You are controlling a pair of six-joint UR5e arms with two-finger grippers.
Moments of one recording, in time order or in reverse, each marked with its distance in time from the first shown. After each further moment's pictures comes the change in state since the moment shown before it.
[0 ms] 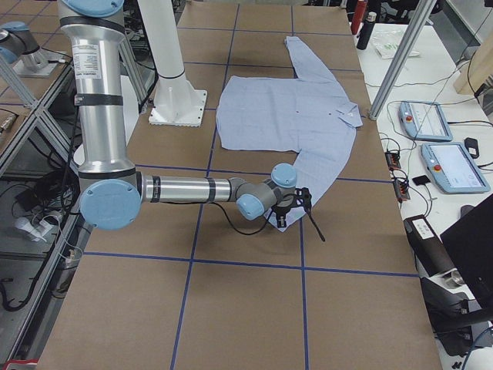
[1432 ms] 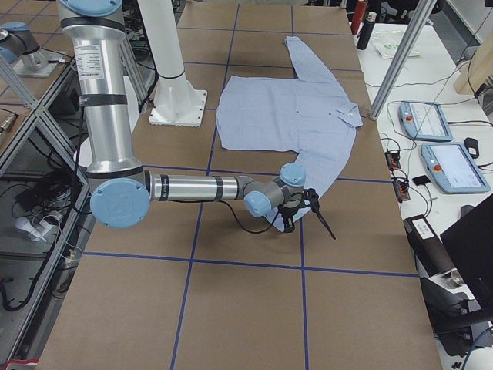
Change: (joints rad) left arm 0.000 -0.004 -0.031 0.010 0.002 -0.002; right arm 0.013 0.045 -0.041 -0.055 -0.024 -0.073
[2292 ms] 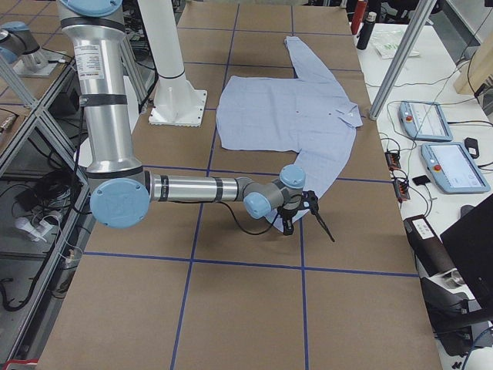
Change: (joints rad) left arm 0.000 0.000 -0.018 0.000 0.001 -0.029; right arm -0.001 -0.002 -0.011 -0.002 0.003 0.001
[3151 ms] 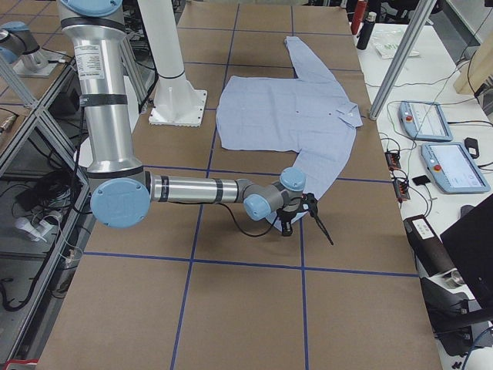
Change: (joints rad) left arm 0.000 0.000 -0.002 0.000 0.000 -0.001; right arm -0.002 0.004 -0.017 0.002 0.014 0.000
